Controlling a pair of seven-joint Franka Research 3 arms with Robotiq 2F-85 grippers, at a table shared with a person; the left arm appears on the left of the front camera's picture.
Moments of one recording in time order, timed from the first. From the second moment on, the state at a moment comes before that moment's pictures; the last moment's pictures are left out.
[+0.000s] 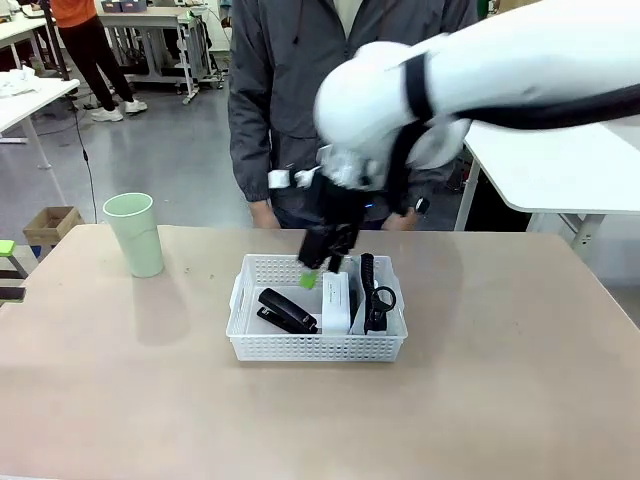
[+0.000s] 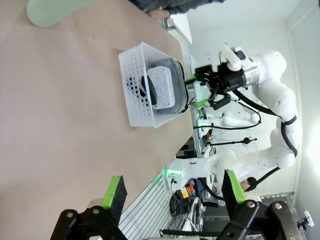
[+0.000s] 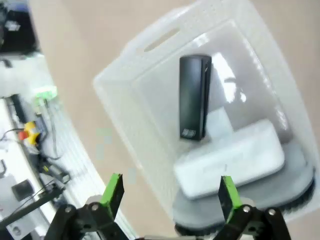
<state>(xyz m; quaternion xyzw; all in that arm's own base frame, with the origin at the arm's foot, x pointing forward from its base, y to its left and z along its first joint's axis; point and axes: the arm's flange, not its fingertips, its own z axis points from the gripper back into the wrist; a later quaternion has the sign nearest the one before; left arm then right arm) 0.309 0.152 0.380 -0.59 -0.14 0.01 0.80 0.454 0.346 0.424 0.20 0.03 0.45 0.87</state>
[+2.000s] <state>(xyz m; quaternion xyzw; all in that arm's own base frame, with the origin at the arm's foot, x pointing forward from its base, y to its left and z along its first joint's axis) 0.309 0.152 0.380 -0.58 -0.14 0.01 0.80 0.326 -0.102 0.381 0.65 -0.32 0.12 0.67</state>
